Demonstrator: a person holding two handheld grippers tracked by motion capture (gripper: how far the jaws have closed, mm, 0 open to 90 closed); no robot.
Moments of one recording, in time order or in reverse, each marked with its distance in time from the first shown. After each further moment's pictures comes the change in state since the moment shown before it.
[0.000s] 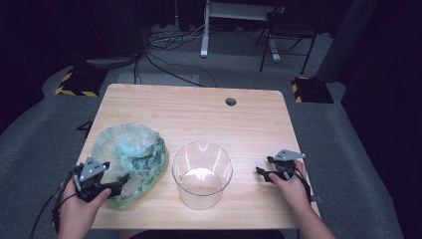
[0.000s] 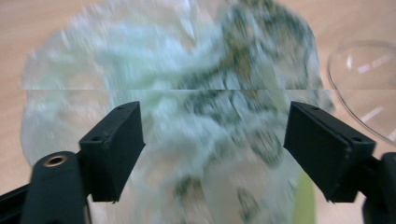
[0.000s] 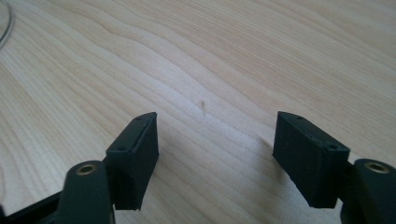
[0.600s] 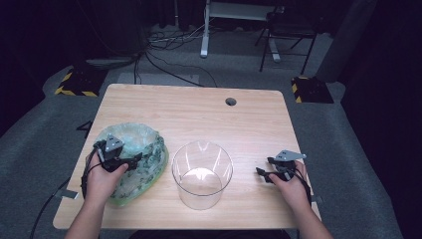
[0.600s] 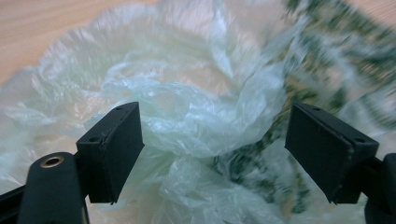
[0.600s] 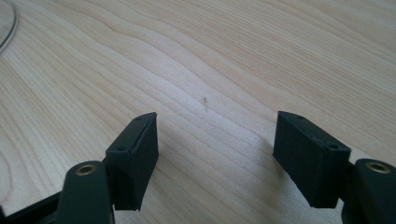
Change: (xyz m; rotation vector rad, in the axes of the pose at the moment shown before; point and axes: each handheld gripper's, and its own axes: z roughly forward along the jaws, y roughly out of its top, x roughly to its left) left arm 0.027 0.008 0.088 0.053 -0.006 -0.020; right arm 0.000 -0.001 -0.001 -0.003 0.002 0.002
